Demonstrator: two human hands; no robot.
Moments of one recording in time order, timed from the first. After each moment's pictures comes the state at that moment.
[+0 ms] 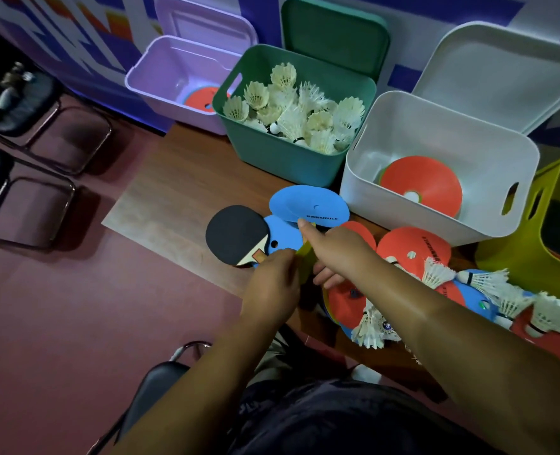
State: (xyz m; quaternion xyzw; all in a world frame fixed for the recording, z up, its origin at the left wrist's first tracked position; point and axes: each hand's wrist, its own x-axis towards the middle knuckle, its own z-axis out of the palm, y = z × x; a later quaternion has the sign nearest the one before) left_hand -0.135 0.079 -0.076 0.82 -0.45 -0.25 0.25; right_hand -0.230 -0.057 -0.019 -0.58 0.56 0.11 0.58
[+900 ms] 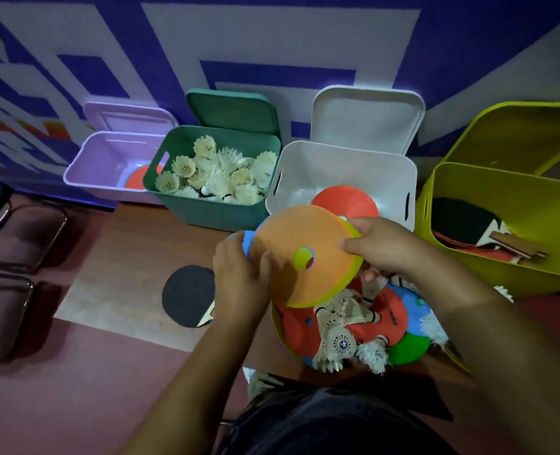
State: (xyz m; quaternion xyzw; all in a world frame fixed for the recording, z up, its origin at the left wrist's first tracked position) left_hand -0.170 -0.001 0.008 0.81 -0.45 -0.19 0.34; right_hand -0.391 -0.138 0.055 -0.64 0.55 -0.01 0.53
